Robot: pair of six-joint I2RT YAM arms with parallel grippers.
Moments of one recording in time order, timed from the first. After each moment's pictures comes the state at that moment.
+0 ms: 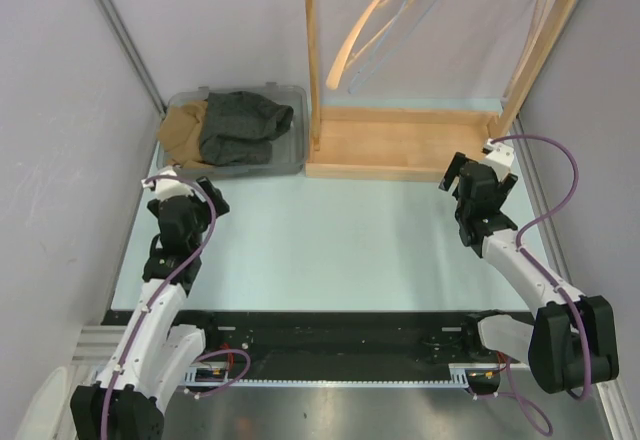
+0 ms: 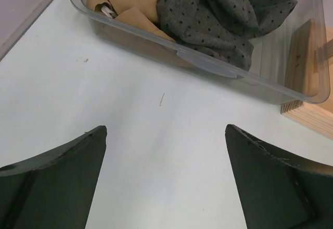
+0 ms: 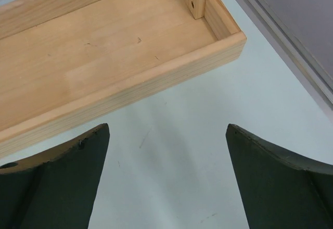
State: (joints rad) left arm -0.08 0.72 0.49 -0.09 -0.31 -0.38; right arm 0.20 1.14 0.67 0.07 0.57 0.33
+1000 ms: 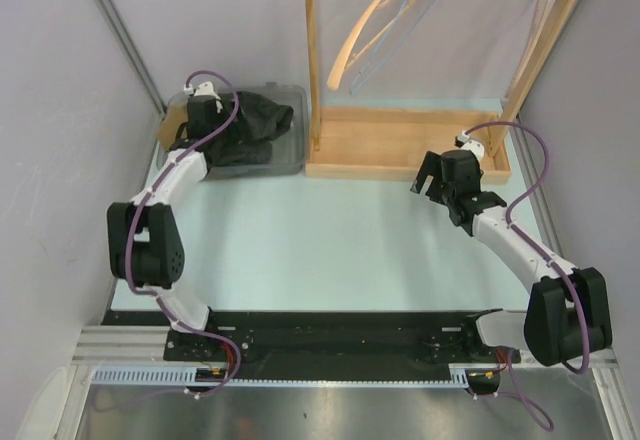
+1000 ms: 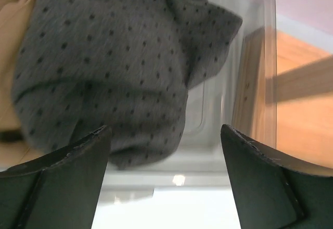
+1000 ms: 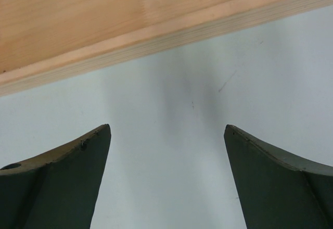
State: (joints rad) left arm -0.07 1.68 1.31 -0.15 -0.01 -0.38; right arm 0.26 1.28 0.85 -0.21 0.25 0.51
